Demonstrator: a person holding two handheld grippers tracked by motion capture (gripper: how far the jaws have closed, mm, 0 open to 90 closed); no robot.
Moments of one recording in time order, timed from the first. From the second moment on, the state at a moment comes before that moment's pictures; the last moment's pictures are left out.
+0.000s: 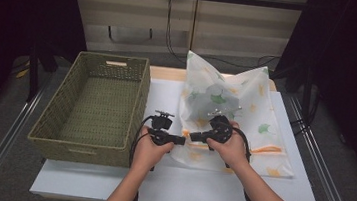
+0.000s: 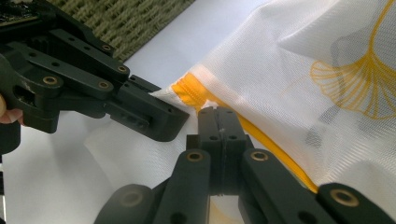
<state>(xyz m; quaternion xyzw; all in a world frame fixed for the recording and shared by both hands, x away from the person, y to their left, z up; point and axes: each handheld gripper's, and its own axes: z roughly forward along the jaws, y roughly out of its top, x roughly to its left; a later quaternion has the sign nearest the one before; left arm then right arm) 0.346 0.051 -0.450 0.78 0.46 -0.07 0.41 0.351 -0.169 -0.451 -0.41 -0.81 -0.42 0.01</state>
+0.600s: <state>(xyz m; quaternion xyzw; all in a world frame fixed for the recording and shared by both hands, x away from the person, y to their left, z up) 0.348 0.059 -0.442 0.78 0.47 -0.07 0.41 0.351 -0.186 -0.459 -0.44 -0.80 -0.40 0.00</state>
